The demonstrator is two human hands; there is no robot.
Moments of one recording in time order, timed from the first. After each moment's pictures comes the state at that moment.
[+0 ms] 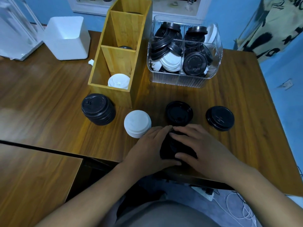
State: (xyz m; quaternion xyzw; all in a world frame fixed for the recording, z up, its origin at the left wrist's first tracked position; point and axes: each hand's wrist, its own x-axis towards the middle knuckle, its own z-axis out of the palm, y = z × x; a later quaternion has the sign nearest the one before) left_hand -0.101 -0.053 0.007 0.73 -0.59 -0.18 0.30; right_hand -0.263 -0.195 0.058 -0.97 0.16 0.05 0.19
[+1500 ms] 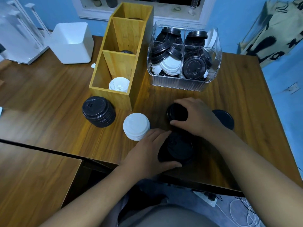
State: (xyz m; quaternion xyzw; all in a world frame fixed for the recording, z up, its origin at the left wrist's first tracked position) left_hand -0.104 -0.054 0.008 0.75 -0.59 -0.15 0.27; right_hand -0.194 -0.264 0.055 -0.94 0.27 -0.01 0.19
